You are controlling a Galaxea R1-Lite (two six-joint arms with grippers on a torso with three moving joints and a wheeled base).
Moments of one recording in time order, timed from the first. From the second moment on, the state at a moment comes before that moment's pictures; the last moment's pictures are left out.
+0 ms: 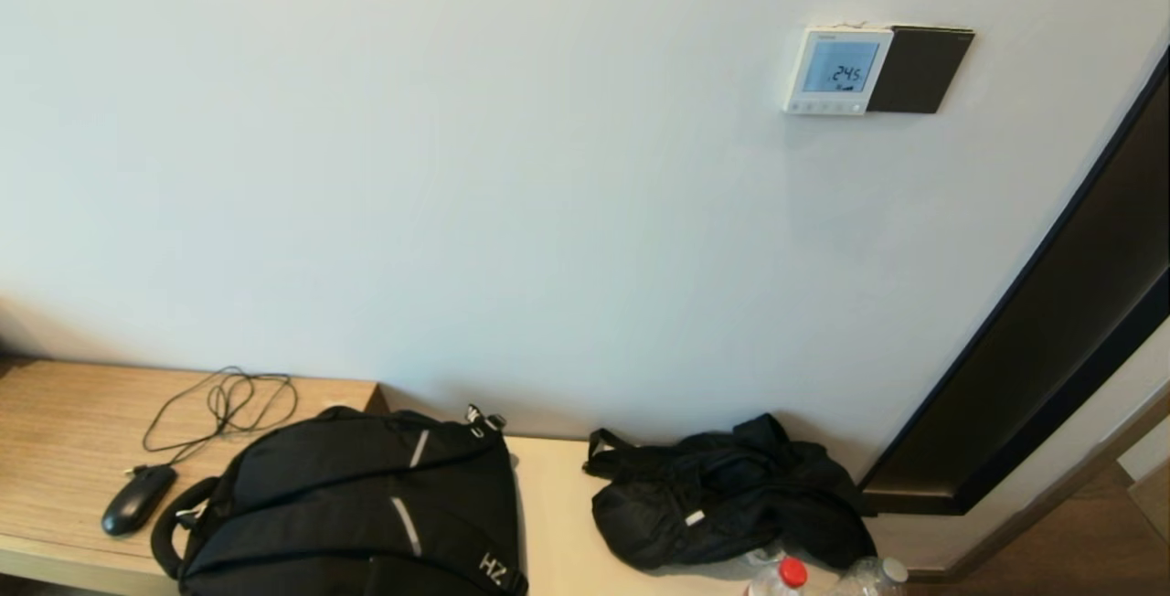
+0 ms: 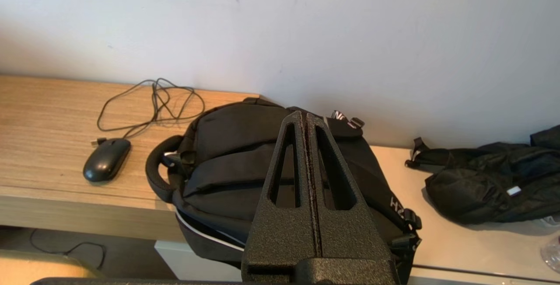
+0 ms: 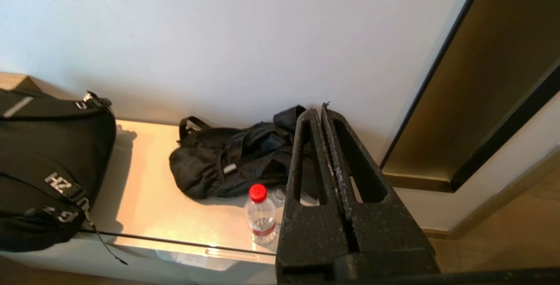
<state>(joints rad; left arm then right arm) 0.00 0.00 0.00 0.00 0.00 -0.01 -0.01 0.17 -0.19 0.02 0.08 -0.11</state>
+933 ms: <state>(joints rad) 0.00 0.00 0.00 -0.01 0.00 -0.01 -0.07 0.98 -0.91 -0.32 0.09 -0.01</state>
